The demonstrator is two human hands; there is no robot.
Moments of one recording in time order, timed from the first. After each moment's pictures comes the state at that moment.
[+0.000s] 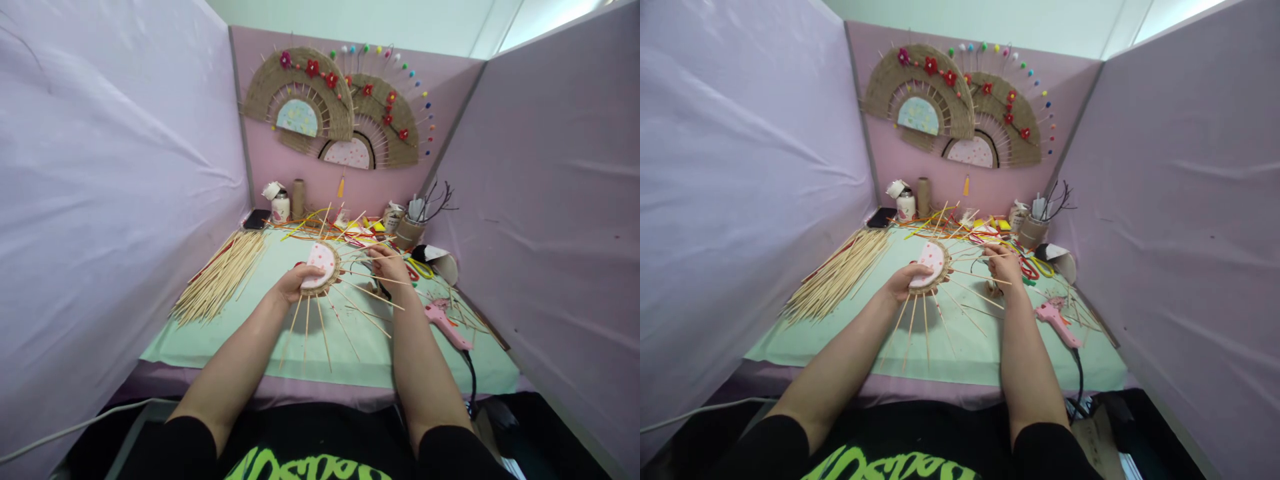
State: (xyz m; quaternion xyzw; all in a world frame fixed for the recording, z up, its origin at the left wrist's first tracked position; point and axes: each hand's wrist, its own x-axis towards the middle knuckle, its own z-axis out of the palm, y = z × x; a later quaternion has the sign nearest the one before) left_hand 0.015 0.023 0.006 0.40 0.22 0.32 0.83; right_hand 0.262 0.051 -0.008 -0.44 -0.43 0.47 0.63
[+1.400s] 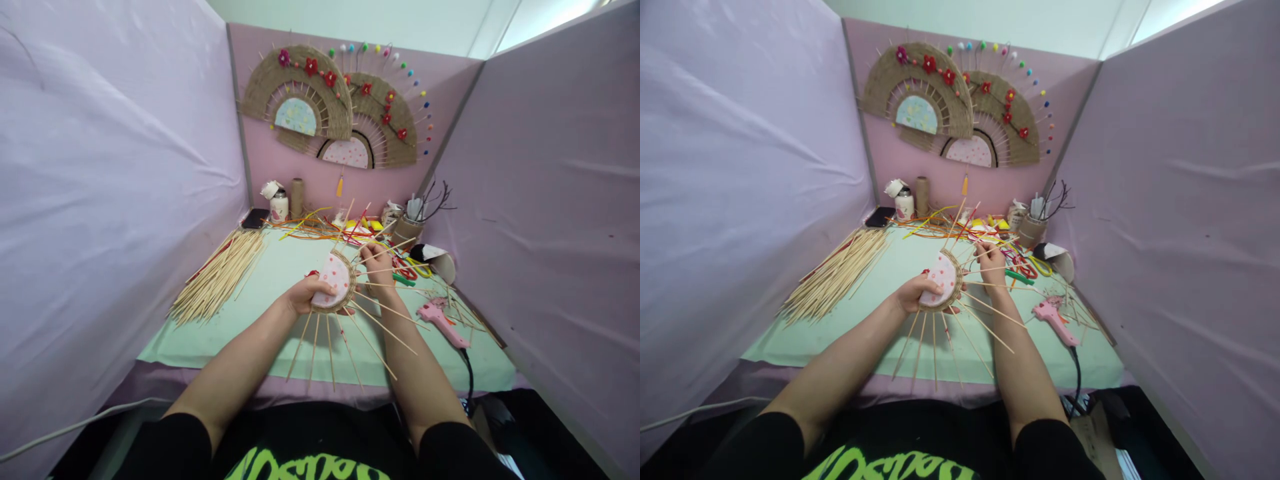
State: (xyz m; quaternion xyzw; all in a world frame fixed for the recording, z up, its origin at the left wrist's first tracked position) left_hand 0.038 -0.002 0.002 0.39 0.10 0.26 0.88; right_hand 0.229 0.048 -0.006 -0.50 -0.52 0.26 0.65
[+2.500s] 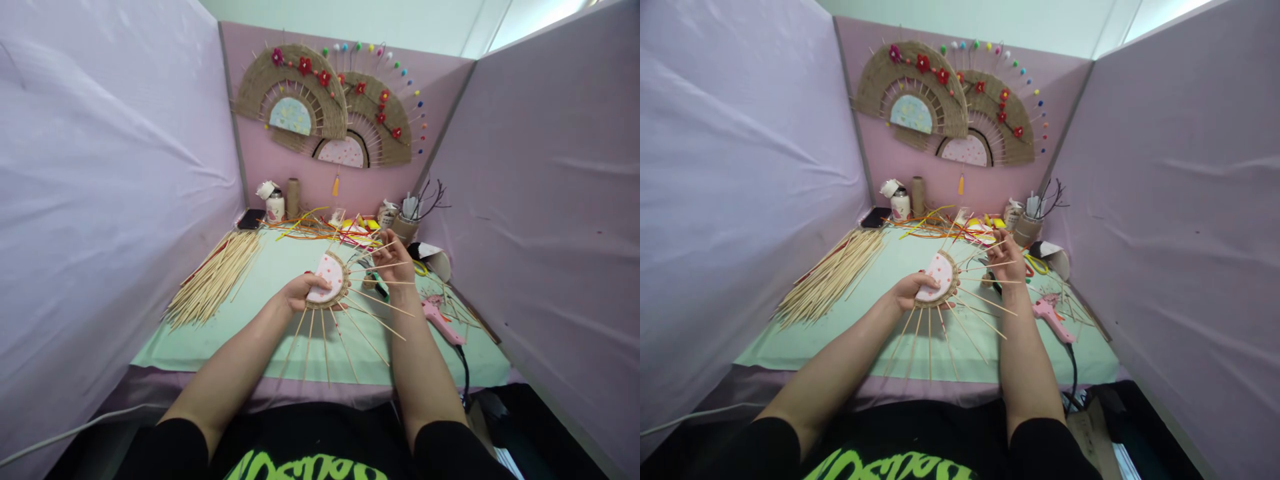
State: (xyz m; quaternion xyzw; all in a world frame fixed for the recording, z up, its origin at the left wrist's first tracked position) left_hand 0.033 0.016 -0.006 0.32 0.13 0.21 0.91; right_hand 0.270 0.038 0.013 -0.28 -0.37 0.48 0.74
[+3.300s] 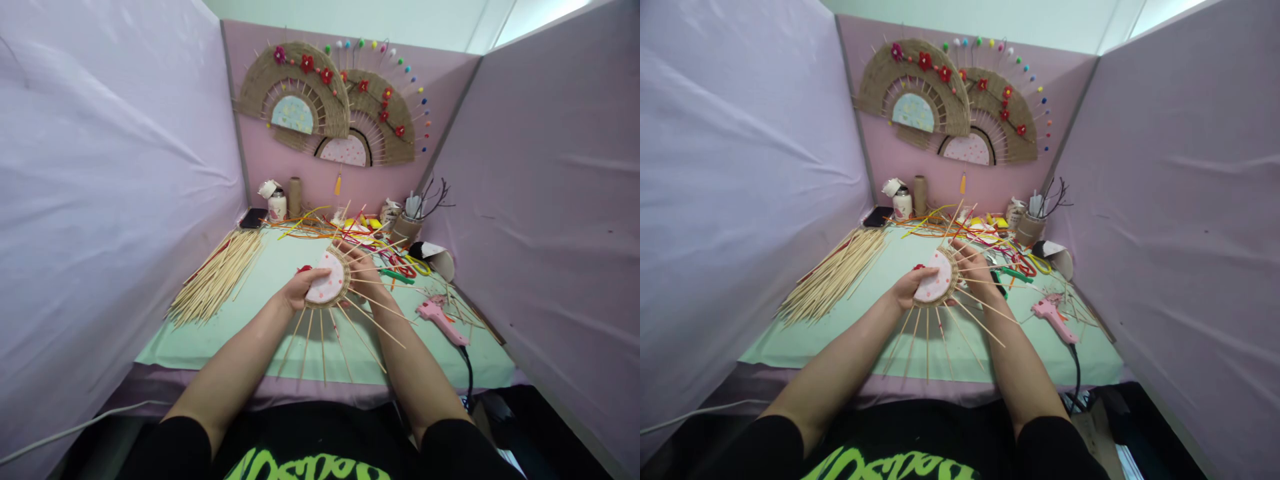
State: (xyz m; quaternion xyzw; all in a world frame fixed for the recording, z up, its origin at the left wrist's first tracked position) left_hand 0.034 0.009 0.000 0.33 0.18 0.28 0.88; right_hand 0.198 0.029 -0.004 -0.34 -0.47 0.57 0.58
